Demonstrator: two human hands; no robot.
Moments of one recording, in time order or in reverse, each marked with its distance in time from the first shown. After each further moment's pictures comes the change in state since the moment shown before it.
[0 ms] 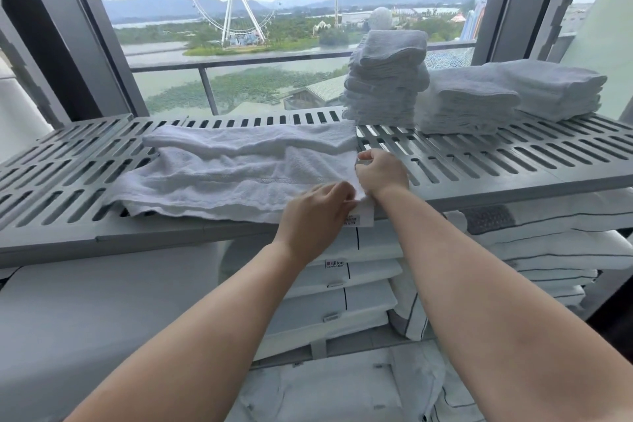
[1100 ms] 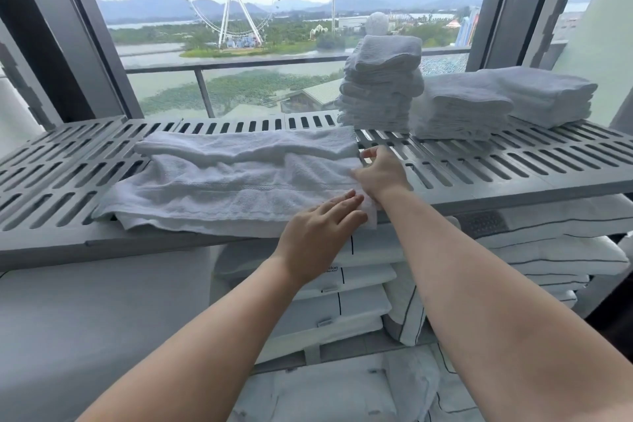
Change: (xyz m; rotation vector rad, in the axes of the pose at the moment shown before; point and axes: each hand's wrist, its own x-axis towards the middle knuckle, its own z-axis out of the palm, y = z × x) left_hand -0.015 -0.003 0.019 0.235 -0.045 0.295; right_hand 0.011 0.009 -0.009 0.115 0.014 -0.016
